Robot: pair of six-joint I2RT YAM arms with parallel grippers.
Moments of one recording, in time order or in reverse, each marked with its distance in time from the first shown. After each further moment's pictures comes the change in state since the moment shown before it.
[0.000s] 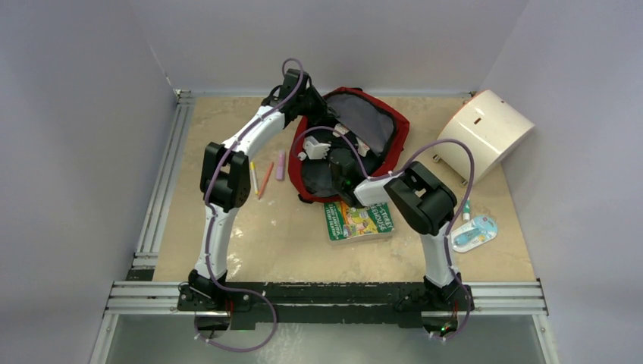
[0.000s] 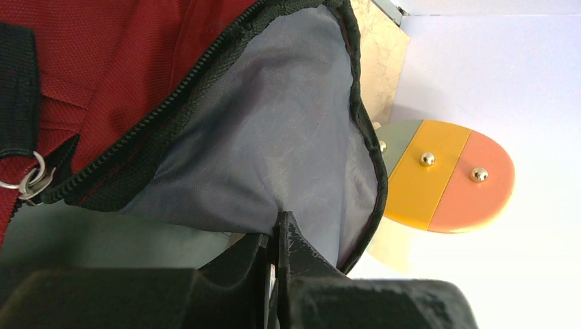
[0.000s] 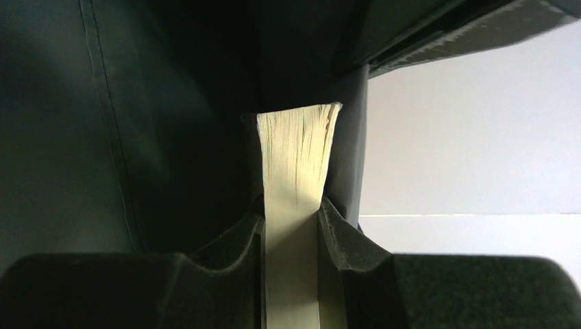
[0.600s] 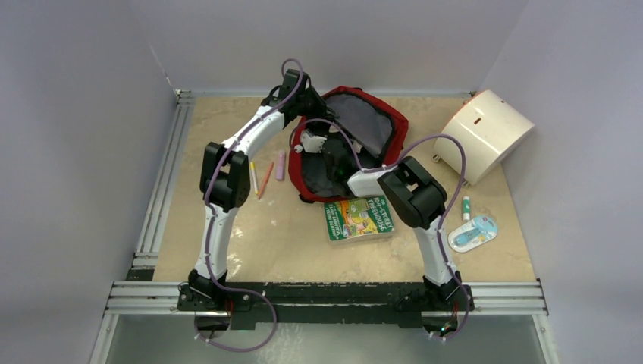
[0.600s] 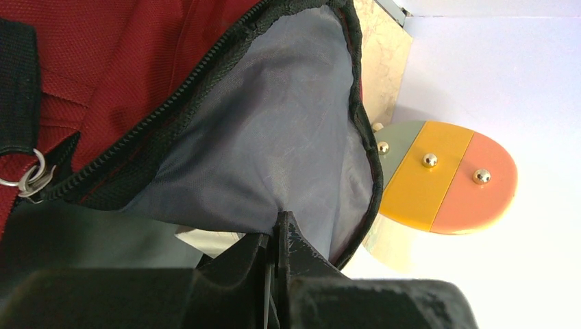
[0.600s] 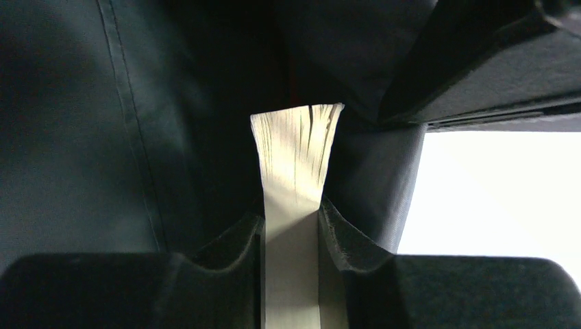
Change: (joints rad) left arm 0.003 0.000 -0.003 -0.007 0.000 0.001; right arm -0.023 0.114 0.166 -0.131 -0.004 0.090
